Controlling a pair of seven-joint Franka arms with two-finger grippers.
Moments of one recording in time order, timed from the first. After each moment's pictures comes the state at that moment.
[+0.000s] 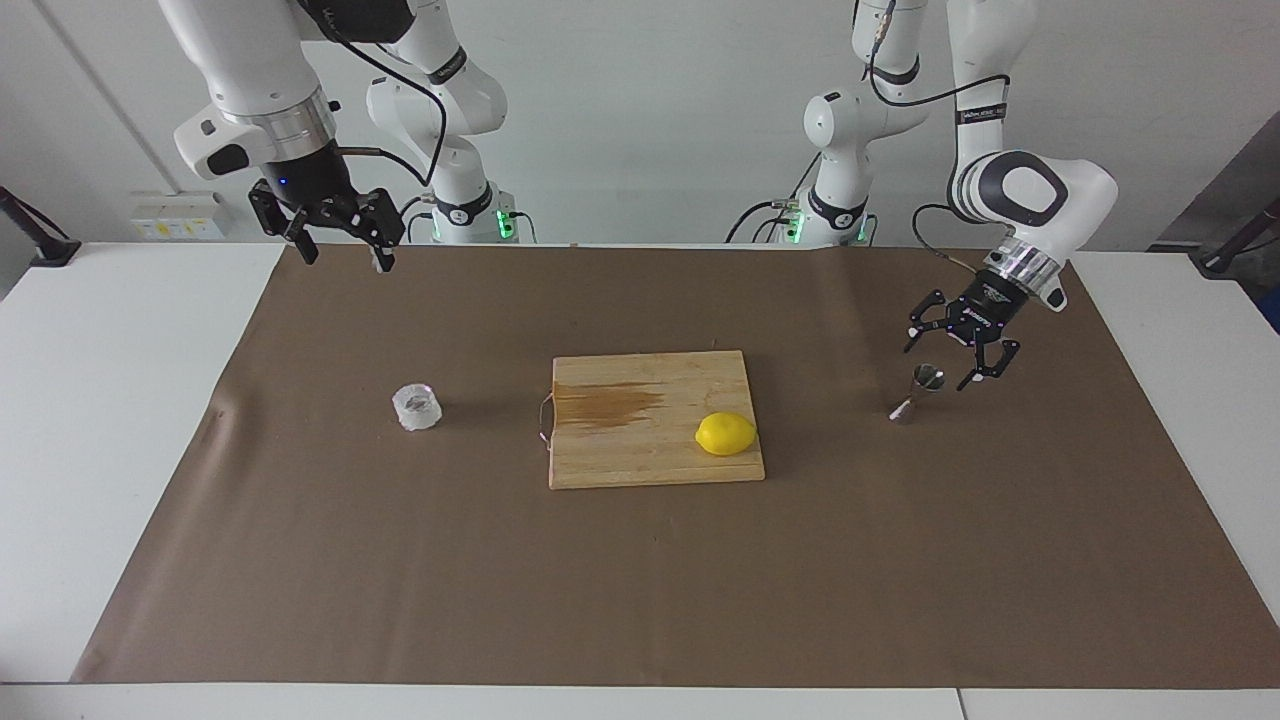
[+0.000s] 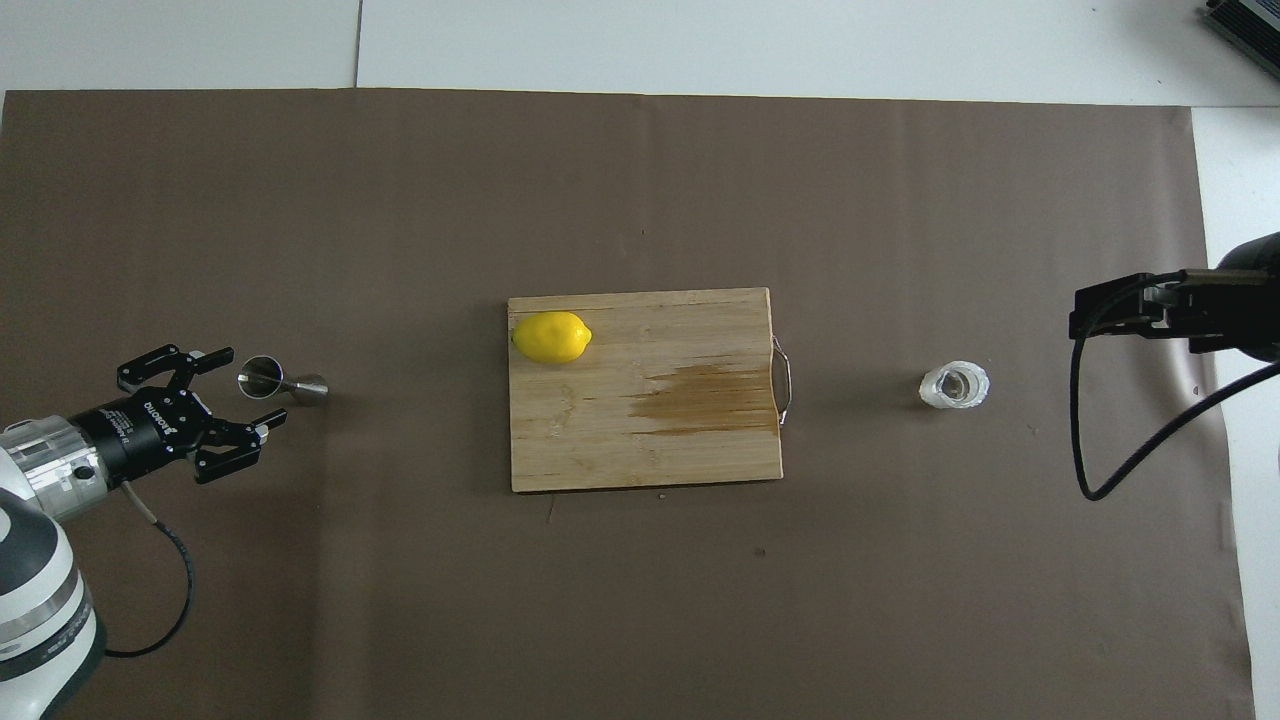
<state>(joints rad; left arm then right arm) 0.27 -0.16 -0.14 -2.49 -1.24 2.40 -1.22 0.02 -0.05 0.03 -1.60 -0.01 1.58 0.18</state>
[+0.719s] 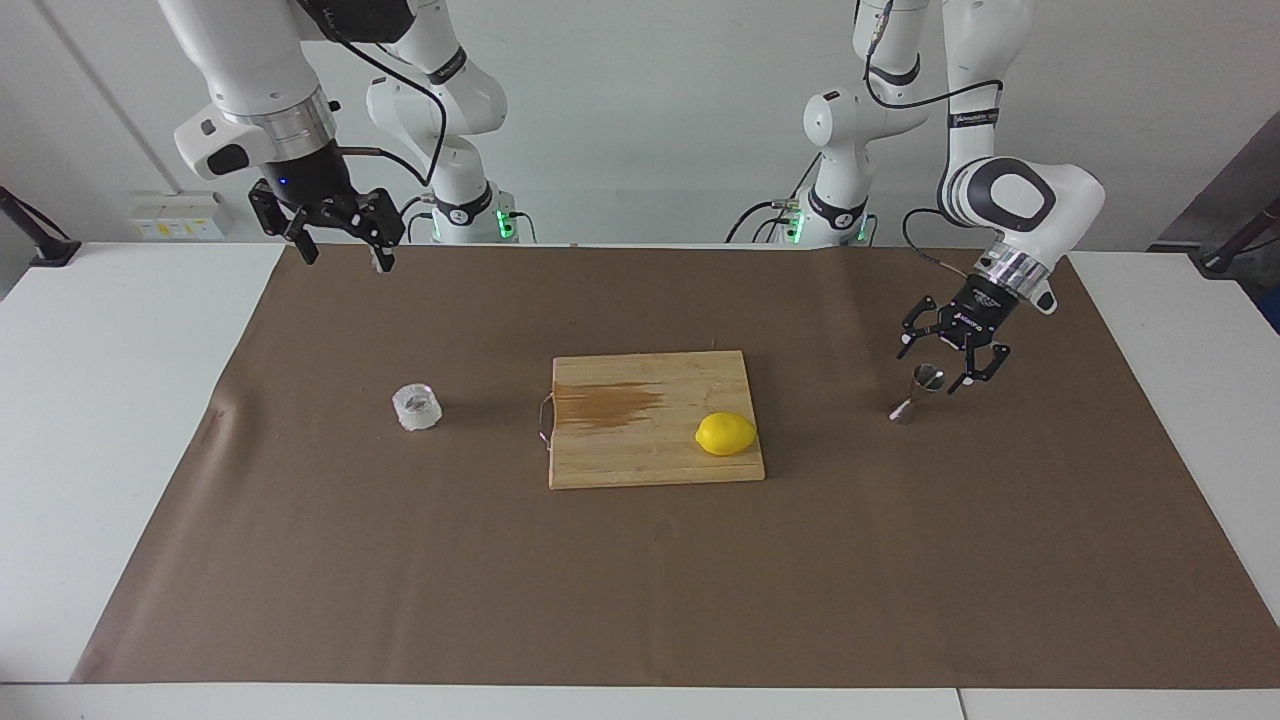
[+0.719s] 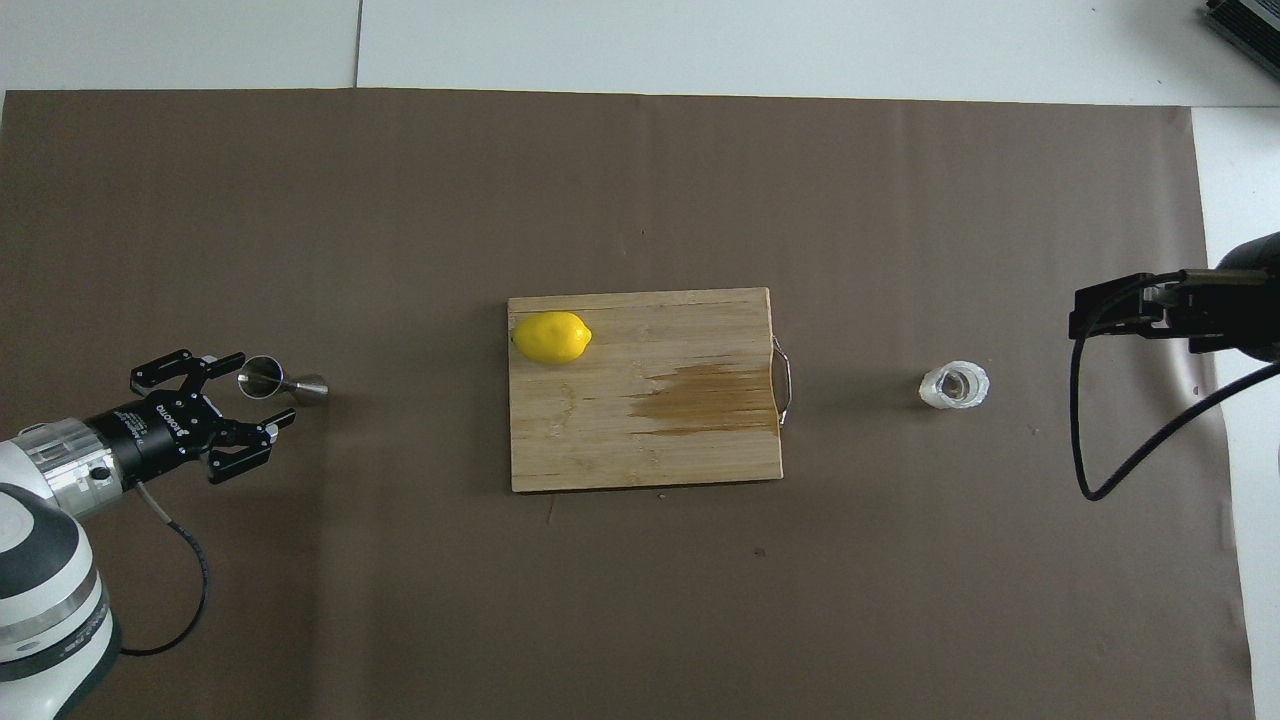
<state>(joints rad) 0.26 -0.14 -0.14 -2.50 -1.25 2.43 -1.22 0.02 -0.05 0.03 -1.60 -0.01 1.58 0.18</state>
